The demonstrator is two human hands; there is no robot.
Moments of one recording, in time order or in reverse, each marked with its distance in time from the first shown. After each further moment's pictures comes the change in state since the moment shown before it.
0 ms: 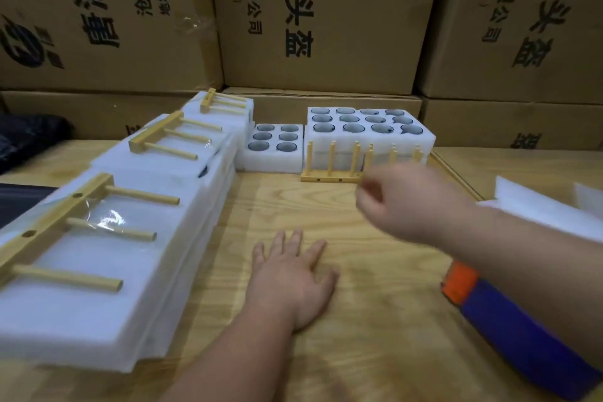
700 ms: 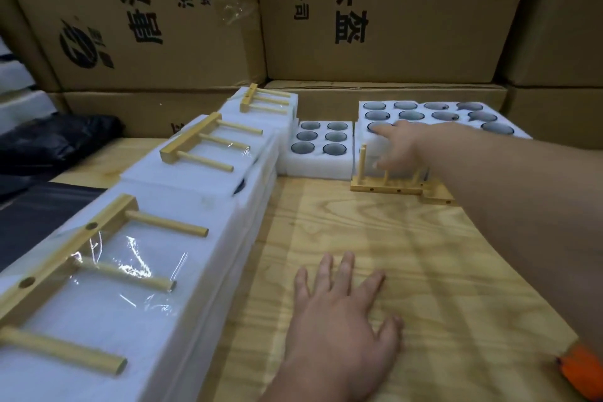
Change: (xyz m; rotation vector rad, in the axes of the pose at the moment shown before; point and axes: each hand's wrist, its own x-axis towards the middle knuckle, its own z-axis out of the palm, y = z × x) left_hand 0.006 -0.003 0.010 -0.088 0.086 0.013; right_hand 0.239 0.042 0.080 -0.152 -0.417 0.179
